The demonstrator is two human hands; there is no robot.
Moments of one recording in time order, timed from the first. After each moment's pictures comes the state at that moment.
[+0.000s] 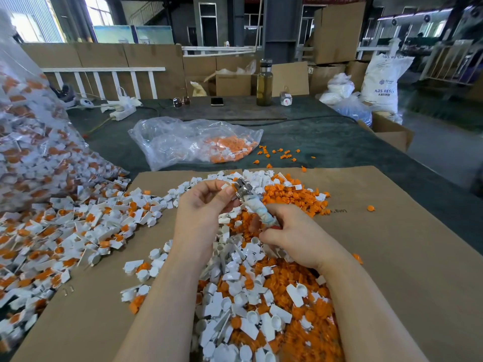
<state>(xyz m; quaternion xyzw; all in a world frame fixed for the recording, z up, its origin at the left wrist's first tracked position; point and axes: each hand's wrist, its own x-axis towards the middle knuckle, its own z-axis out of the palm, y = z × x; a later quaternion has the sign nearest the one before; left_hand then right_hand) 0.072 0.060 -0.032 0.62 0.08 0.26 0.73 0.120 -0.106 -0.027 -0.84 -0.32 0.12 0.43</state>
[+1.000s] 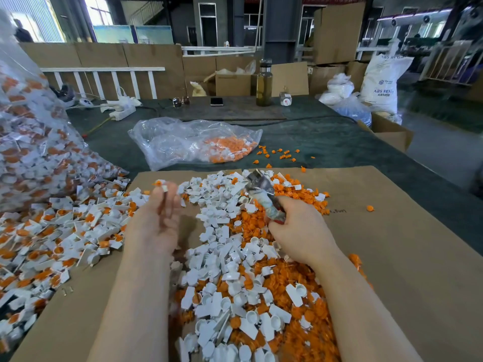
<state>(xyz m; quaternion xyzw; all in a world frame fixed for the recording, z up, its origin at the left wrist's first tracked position) 0.061 0.113 -0.024 0.24 0.29 0.28 0.88 0.131 -0.104 -0.043 -0.92 -0.24 -0.04 0.32</state>
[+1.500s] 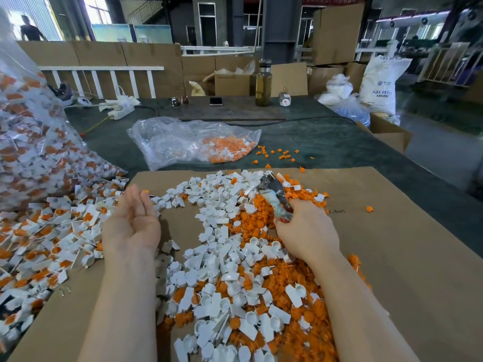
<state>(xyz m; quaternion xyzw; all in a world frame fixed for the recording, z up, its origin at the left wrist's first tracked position) 0.052 0.137 -0.033 0.01 0.21 0.37 0.91 0.139 -0.106 -0.050 -0.96 -0.12 -0.07 0.25</state>
